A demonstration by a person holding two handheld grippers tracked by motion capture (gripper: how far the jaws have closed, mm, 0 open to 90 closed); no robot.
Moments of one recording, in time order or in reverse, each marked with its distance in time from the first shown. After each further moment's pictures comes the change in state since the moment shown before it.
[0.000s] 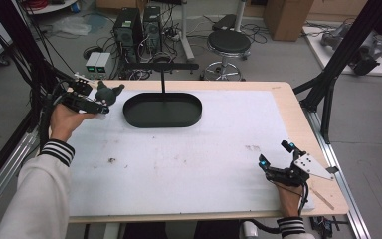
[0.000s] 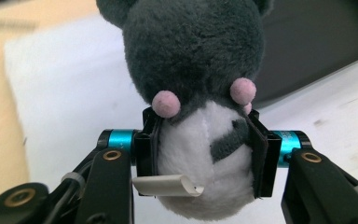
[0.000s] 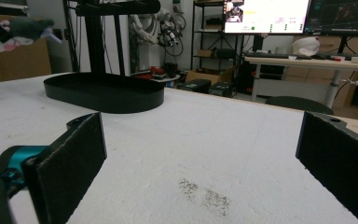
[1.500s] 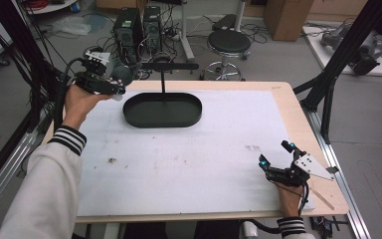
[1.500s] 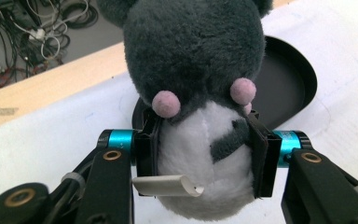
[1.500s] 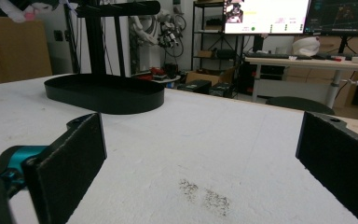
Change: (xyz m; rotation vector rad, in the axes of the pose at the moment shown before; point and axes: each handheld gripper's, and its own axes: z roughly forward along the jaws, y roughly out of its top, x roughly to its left) left arm -0.038 0.056 -0.015 -0.116 -0.047 0.057; right arm 0.000 0.000 0.000 0.000 0.002 0.007
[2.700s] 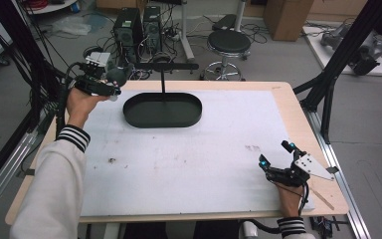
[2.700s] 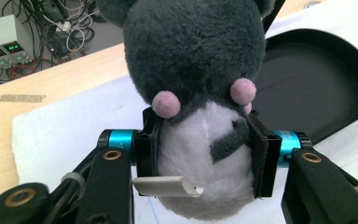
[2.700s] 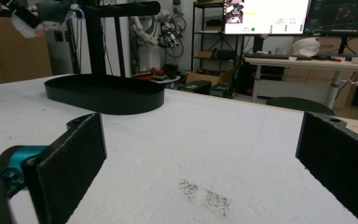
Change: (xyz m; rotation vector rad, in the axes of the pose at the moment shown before) left arm 0.027 -0.018 0.024 0.012 0.081 -0.025; right arm 0.000 0.000 0.000 -0.001 -0.001 -0.002
